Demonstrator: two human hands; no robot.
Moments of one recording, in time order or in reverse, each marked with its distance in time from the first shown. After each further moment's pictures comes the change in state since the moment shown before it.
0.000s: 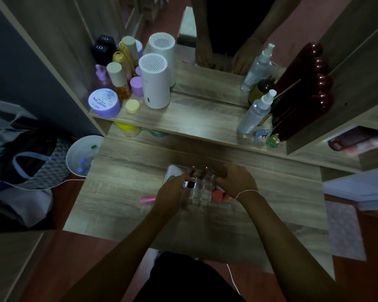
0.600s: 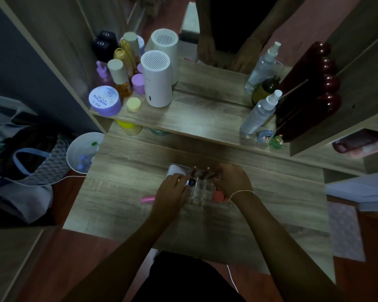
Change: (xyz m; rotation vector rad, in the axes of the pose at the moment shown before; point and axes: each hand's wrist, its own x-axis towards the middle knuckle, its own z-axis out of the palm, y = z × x) left_hand -0.006 -0.005 -0.006 0.308 0.084 0.332; right_hand 0.011 -0.007 0.015 -0.036 0.029 -0.034
